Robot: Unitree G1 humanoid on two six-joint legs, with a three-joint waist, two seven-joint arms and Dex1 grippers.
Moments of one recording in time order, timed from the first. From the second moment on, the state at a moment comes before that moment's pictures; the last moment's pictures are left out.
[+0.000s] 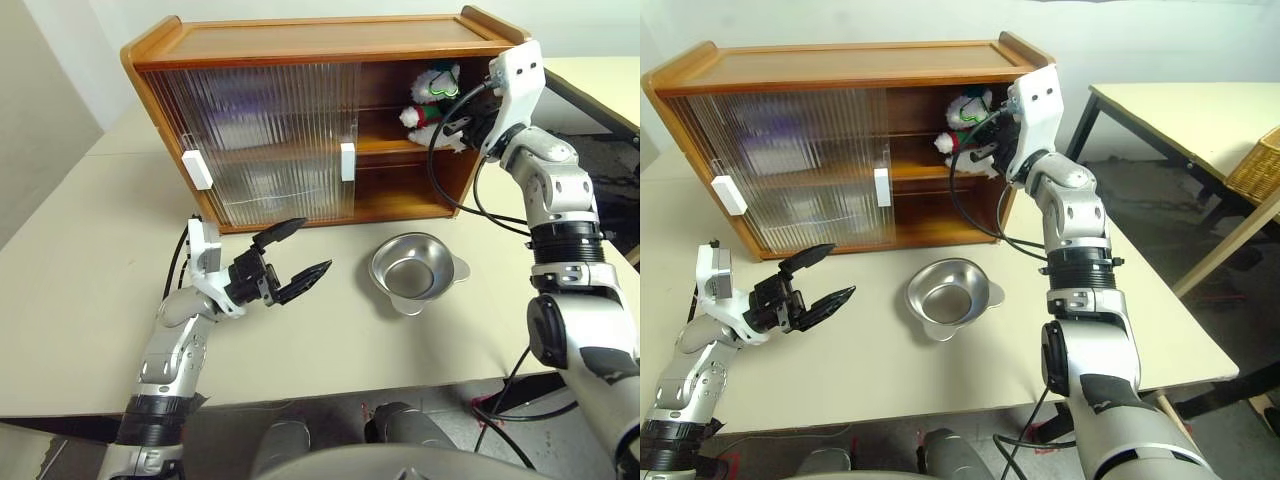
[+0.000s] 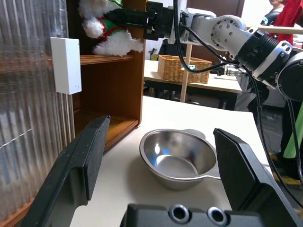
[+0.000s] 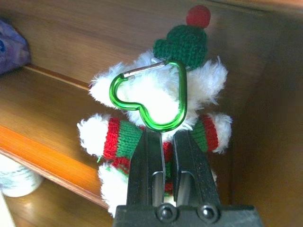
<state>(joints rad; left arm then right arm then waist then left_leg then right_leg) -0.05 0.38 0.06 -0.07 -0.55 -0.07 -1.05 -0.89 -0.40 -0.12 0.44 0.12 0.27 0.57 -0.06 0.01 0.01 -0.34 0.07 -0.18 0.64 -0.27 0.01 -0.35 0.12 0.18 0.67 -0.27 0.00</state>
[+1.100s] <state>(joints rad) -0.06 0.38 0.06 -0.06 -0.55 -0.07 -1.06 -0.82 -0.33 -0.05 0.22 0.13 0.37 0.47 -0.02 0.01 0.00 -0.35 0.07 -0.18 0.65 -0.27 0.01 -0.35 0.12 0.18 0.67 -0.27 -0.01</state>
